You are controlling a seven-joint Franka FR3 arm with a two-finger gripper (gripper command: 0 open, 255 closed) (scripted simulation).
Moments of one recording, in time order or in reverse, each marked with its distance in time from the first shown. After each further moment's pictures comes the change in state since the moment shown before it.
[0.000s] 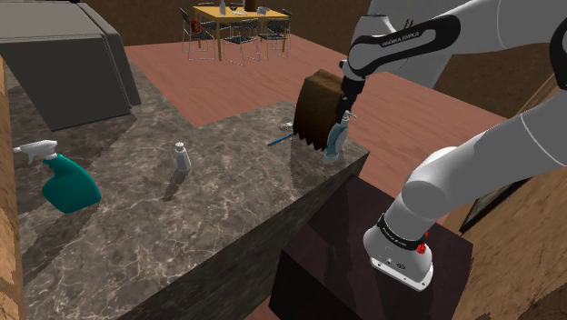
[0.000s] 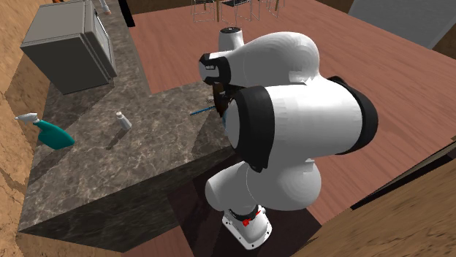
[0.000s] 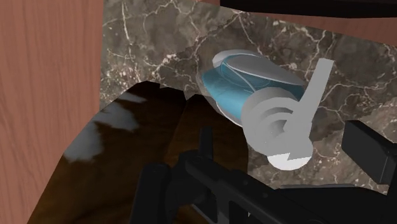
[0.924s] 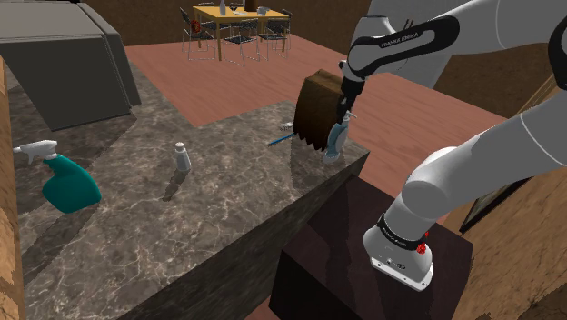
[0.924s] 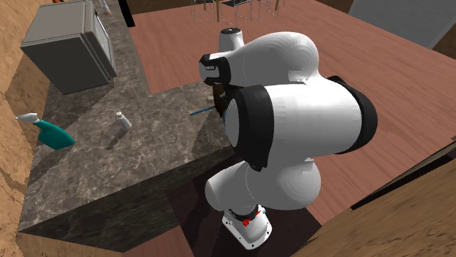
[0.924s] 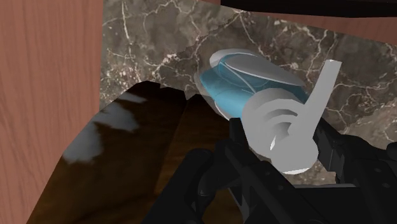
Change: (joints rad) arm 0.000 0.004 -0.002 -0.003 0.000 0.009 -0.001
